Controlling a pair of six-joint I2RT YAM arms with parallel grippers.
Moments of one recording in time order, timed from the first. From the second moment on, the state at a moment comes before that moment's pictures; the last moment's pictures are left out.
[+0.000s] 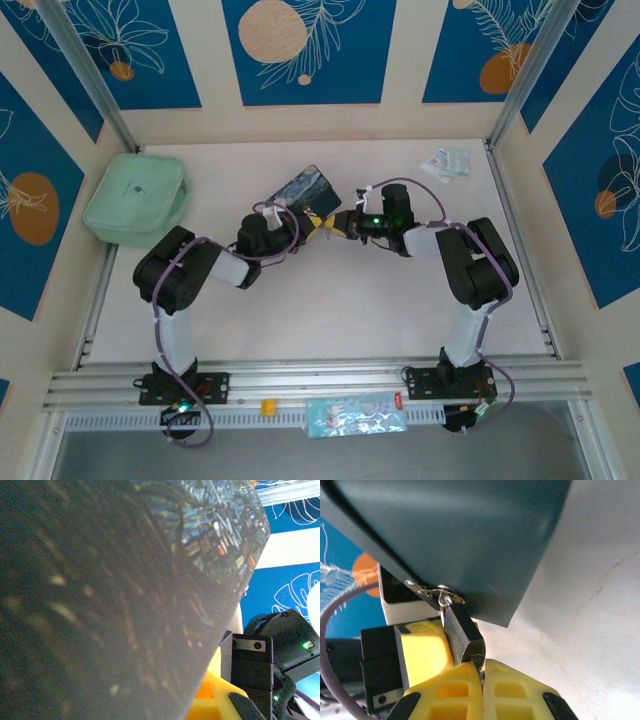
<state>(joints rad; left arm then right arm) -0.53 1.94 0.74 1.09 0.47 -1.34 0.33 1.87 0.90 0.49 -0.91 1.02</state>
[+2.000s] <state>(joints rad) -0.58 1.88 0.66 1.02 0.38 -1.34 0.36 1.88 0.68 0.83 -0.81 1.16</state>
